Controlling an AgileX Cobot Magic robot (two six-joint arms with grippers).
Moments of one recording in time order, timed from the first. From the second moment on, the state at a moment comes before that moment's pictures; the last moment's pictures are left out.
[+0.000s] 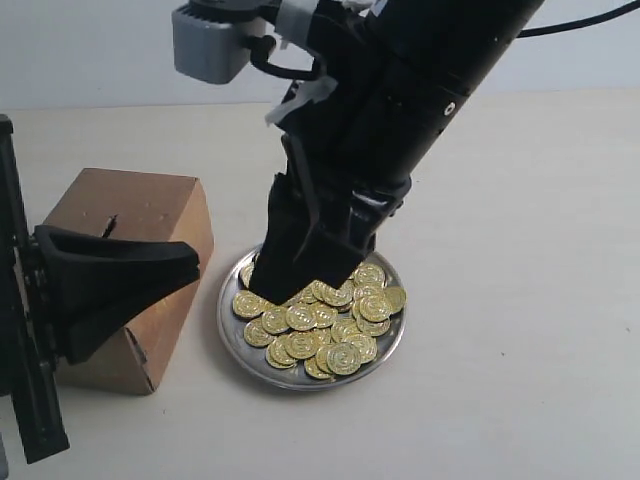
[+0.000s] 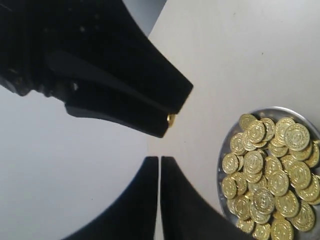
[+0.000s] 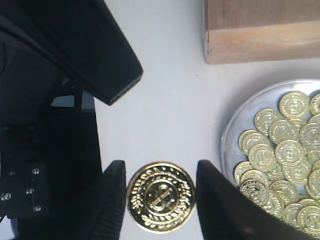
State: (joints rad) left arm -0.81 0.87 -0.36 1.03 -0.26 0.28; right arm 0.74 1.59 -1.36 0.54 1.23 -0.77
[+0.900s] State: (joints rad) left arm -0.92 0.94 -0.38 1.07 -0.27 0.41; right arm 0.74 1.57 -1.30 0.63 1.23 -0.86
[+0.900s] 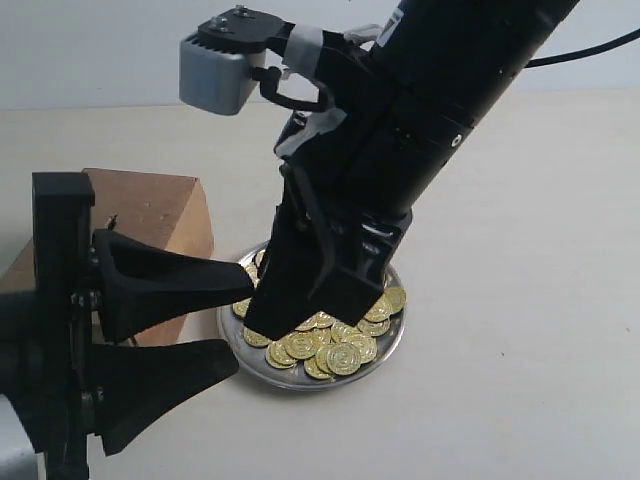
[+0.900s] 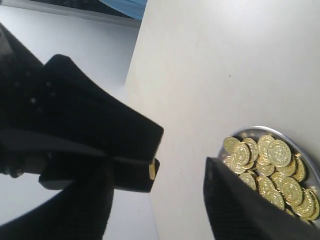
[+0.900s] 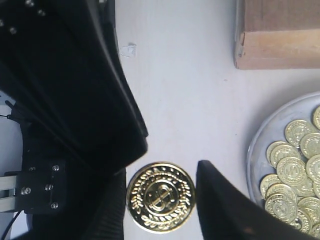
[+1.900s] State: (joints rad) left arm -0.93 1.01 -0.43 1.07 -0.29 0.41; right arm 0.79 1.56 -1.30 0.63 1.22 -0.89
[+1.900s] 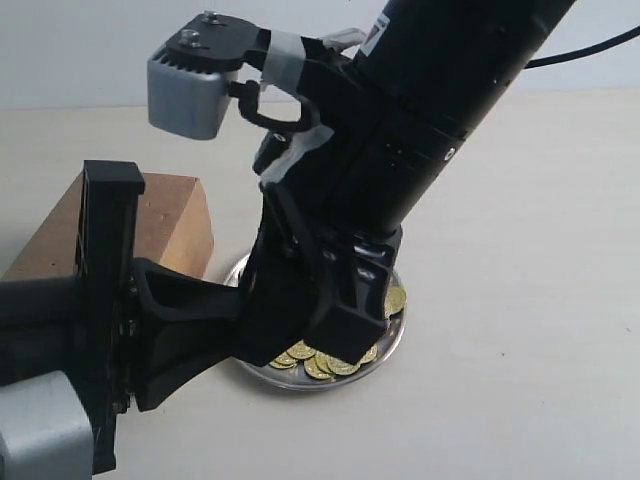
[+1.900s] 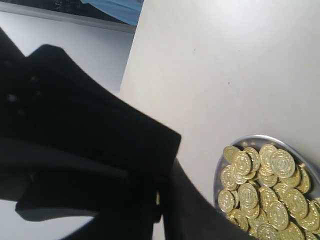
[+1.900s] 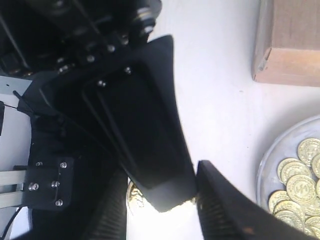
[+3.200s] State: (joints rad) left arm -0.56 1.05 -0.81 0.48 0.76 -0.28; right arm 0.80 1.08 -1.17 -0.08 1.02 0.18
